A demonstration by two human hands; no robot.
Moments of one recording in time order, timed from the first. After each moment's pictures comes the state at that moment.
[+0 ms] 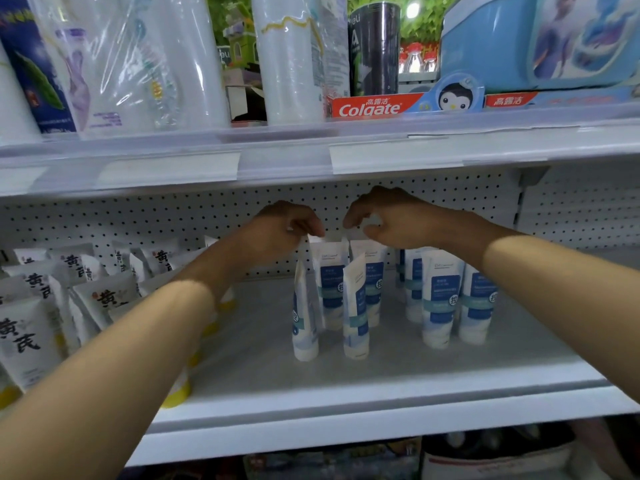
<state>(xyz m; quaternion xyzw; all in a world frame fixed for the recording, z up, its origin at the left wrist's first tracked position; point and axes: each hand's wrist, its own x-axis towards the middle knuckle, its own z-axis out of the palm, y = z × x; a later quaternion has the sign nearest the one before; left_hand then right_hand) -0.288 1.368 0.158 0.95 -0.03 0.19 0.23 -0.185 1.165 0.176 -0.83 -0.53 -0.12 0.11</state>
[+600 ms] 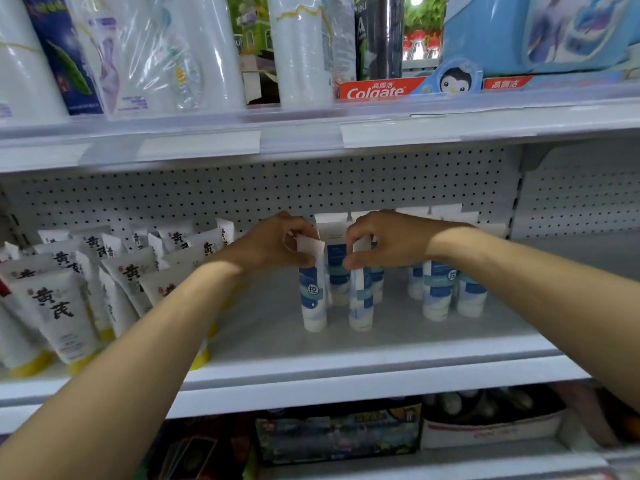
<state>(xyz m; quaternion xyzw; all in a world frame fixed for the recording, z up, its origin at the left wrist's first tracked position) -0.334 1.366 0.127 0.96 0.00 0.16 0.25 -0.231 1.162 0.144 -0.84 -0.53 0.00 0.13</state>
